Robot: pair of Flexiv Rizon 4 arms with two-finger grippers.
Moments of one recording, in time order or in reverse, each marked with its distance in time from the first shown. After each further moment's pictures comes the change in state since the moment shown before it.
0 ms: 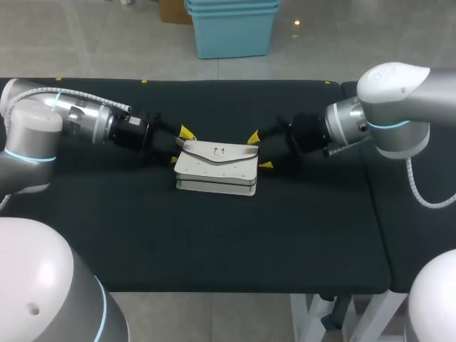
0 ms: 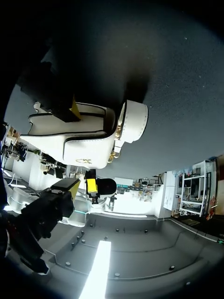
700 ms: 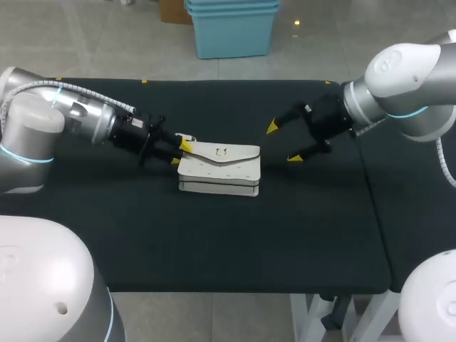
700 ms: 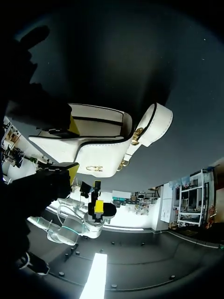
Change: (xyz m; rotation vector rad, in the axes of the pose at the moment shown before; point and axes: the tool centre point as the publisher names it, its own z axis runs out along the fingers) left arm 0.000 0.029 0.005 0.039 -0.143 -0.034; right arm -0.003 0.004 -0.065 -0.119 -0.215 -0.018
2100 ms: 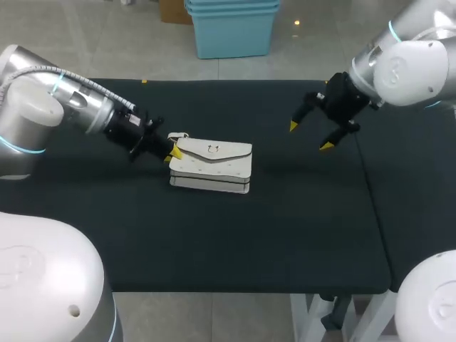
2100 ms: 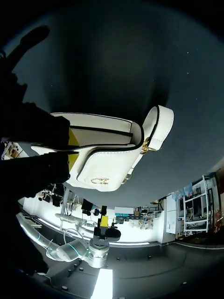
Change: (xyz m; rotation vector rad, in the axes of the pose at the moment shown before) left arm -0.018 -0.004 -0.016 0.002 -0.170 0.060; right arm -0.026 0.022 -0.055 -0.061 -0.326 -0.143
